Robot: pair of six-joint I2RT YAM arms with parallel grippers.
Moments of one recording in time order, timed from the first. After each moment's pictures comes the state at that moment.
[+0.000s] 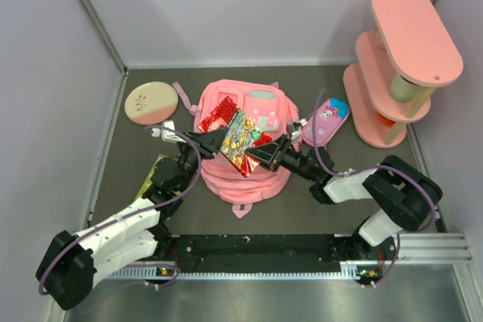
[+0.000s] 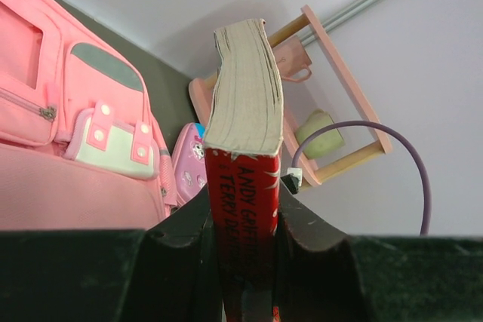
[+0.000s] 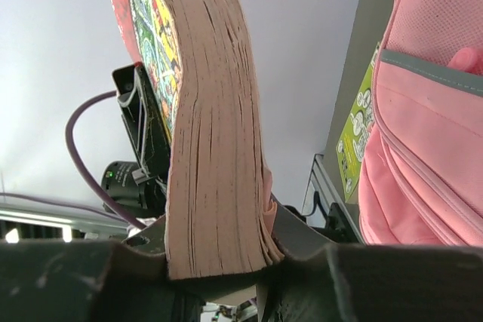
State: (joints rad) left arm -0.66 0.87 0.32 0.77 -0.18 -0.98; right arm 0.76 1.54 0.41 1.26 -0.30 1.51
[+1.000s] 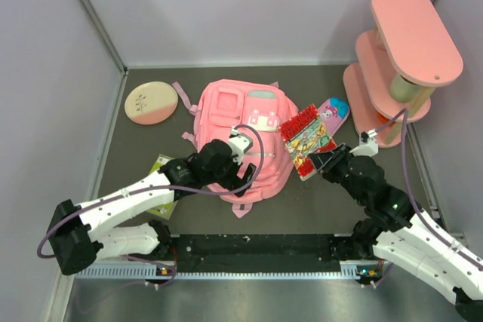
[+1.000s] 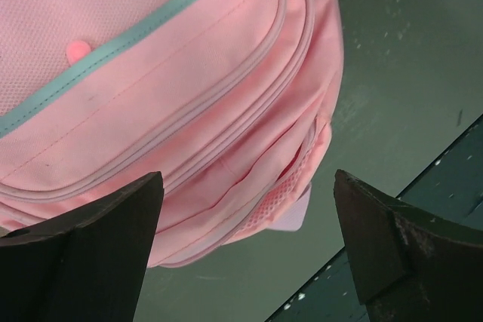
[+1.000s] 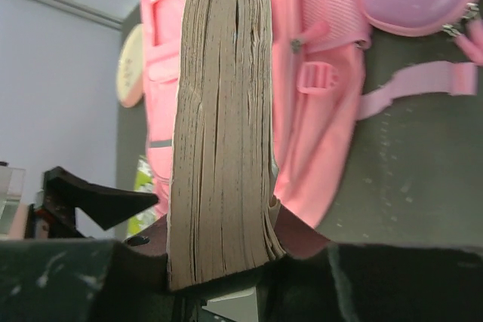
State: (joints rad) left arm -0.91 1.10 0.80 -0.40 -0.05 -0.25; right arm 0.76 0.52 0.56 -0.36 0.37 1.04
